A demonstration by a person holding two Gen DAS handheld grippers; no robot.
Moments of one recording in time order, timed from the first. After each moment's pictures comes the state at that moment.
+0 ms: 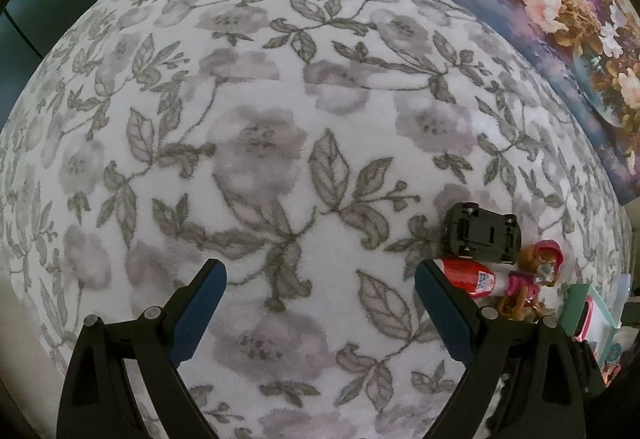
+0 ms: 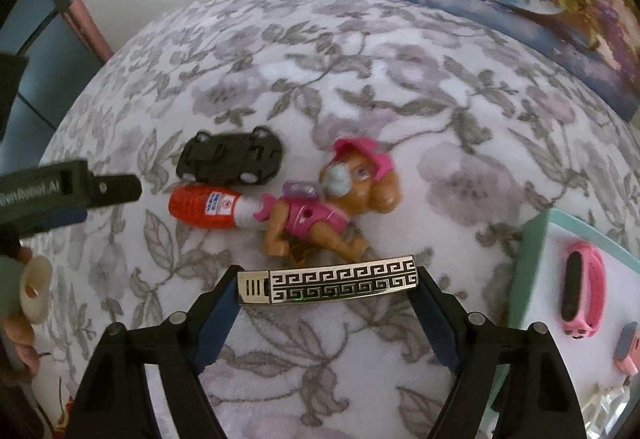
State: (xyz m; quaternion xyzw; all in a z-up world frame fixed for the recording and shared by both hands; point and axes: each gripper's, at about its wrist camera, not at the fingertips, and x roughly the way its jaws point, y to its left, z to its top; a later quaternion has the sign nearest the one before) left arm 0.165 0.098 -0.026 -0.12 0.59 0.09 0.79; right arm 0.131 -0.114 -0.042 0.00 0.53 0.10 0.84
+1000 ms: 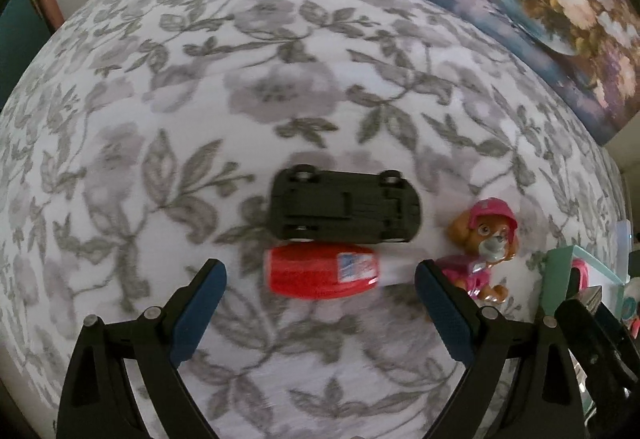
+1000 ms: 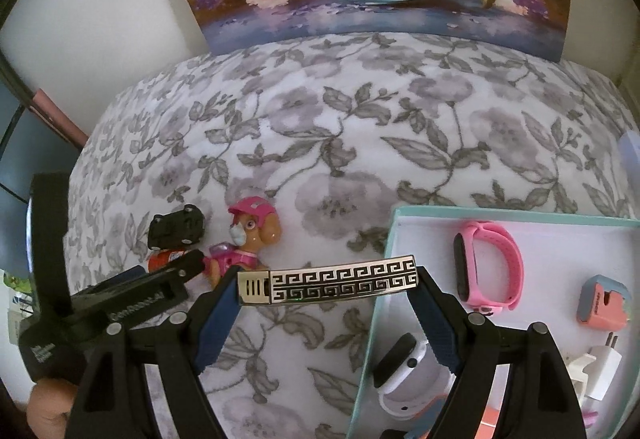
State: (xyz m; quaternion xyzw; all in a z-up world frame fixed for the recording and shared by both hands) left arm 0.179 -0.033 -0.045 -0.06 0.58 0.02 0.81; right arm 0.122 -0.201 -0.006 0.12 0.51 0.04 0.85
